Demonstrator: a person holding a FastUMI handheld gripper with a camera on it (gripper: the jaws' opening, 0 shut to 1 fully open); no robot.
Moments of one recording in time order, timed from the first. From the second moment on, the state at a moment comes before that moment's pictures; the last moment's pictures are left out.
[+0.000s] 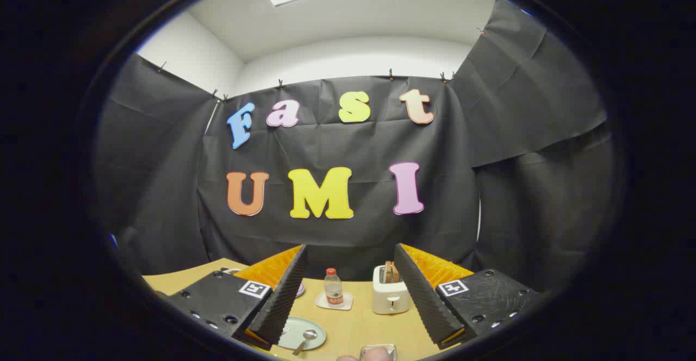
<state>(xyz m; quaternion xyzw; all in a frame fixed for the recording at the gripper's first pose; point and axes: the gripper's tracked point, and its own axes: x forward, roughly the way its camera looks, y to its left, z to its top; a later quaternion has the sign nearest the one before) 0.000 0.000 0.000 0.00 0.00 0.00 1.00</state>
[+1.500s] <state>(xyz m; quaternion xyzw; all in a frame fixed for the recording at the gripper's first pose) -0.002 0.039 -0.052 -0.01 0.08 0.00 1.00</state>
